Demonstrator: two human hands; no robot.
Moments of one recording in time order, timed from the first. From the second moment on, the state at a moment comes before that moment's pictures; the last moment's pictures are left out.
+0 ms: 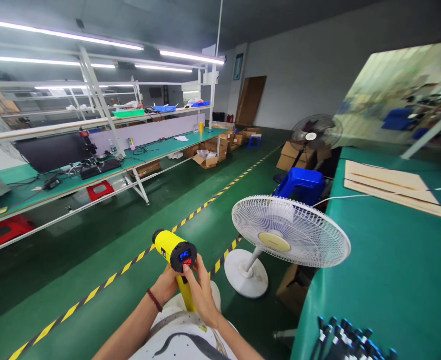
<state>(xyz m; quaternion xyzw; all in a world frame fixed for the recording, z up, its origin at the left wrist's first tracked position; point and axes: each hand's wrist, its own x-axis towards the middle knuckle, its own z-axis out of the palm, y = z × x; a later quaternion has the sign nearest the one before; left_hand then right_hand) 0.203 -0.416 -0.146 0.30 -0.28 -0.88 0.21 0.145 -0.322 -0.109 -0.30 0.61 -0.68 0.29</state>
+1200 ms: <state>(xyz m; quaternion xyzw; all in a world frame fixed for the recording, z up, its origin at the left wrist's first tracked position) 0.198 -0.420 -0.148 0.29 -0.29 -0.89 0.20 0.142 -0.323 -0.110 -0.28 0.63 -0.67 0.28</state>
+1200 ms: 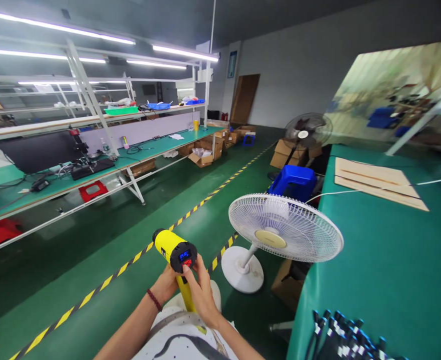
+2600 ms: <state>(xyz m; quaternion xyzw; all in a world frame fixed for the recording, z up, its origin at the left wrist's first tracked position) 0.204 -0.417 -0.149 0.31 -0.29 -0.88 0.20 0.147 -0.322 -0.113 -0.28 0.63 -0.66 0.30</state>
